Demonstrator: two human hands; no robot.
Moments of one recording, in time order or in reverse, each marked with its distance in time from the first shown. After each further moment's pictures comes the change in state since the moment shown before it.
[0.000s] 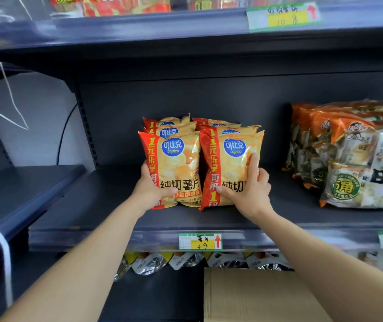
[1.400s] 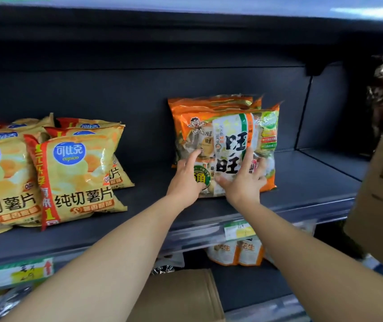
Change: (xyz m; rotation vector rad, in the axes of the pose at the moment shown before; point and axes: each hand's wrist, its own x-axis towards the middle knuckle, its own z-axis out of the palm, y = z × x) left_hand -0.044 0.164 0.351 0.287 -0.255 0.374; right_hand 0.054 0.188 -0.207 -0.126 0.232 0.316
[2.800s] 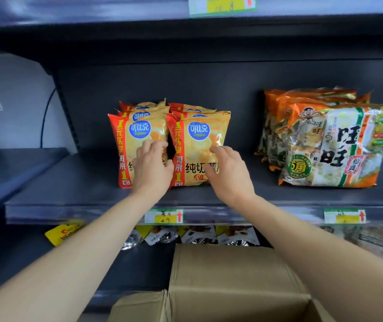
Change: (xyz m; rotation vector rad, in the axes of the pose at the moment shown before) left_hand -0.146 -0.123 -0.220 0.297 0.512 -0.138; right_hand -0.174 -0.170 0.082 -0.067 -0.189 -0.686
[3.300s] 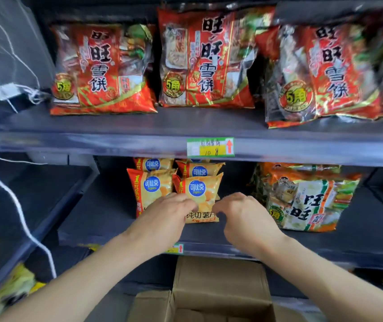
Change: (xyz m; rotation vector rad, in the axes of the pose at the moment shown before) left_hand 0.039 0.135 -0.173 0.211 -0.637 0.347; right_hand 0.051 -0.083 -0.209 -0.287 -0.582 -0.155
